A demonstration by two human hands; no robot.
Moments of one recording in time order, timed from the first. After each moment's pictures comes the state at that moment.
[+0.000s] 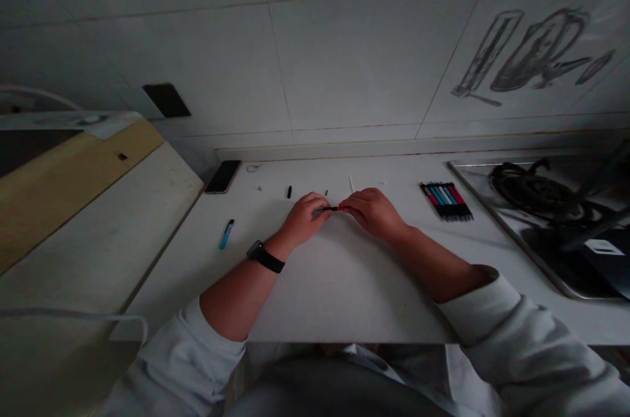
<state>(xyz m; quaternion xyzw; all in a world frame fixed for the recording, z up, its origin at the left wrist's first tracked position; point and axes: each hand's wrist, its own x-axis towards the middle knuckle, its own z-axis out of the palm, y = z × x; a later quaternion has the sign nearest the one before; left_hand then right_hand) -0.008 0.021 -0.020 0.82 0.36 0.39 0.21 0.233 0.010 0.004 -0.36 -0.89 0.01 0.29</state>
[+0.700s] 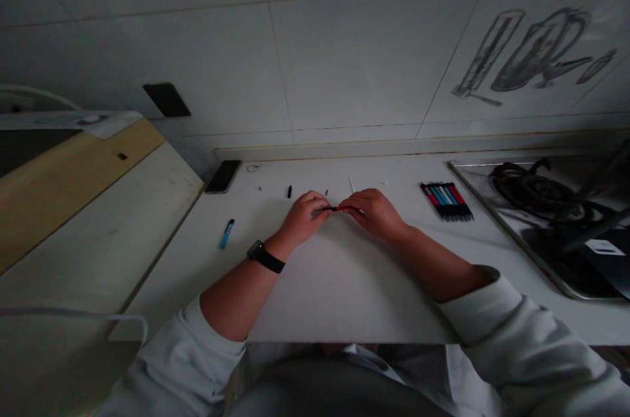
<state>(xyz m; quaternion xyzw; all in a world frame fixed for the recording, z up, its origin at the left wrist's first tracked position) -0.009 0.019 -0.019 0.82 0.37 0.39 0.20 0.231 0.009 0.004 -0.36 -0.88 0.04 0.31</state>
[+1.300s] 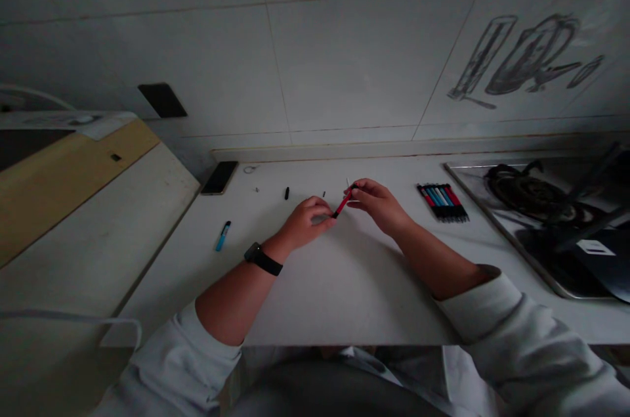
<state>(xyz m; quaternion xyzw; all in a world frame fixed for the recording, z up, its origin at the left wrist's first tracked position) -0.007 0.016 -0.021 0.83 0.33 0.37 0.25 0.231 0.019 0.005 -0.38 -0.53 0.56 0.52</state>
